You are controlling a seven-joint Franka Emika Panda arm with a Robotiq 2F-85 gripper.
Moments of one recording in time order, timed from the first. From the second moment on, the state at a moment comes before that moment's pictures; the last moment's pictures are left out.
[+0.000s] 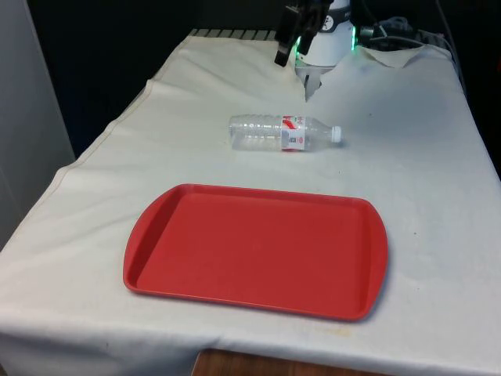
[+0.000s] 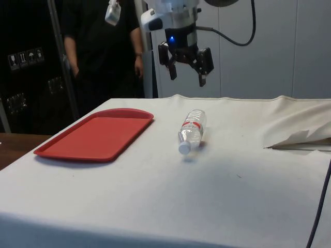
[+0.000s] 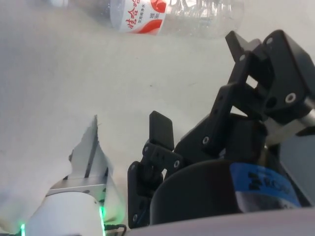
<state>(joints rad) 0.10 -0.14 -0.08 -2.52 -0.49 2.36 -0.85</state>
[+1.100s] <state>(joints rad) 0.10 -0.10 -0.04 -2.52 -0.65 2.36 -0.85</state>
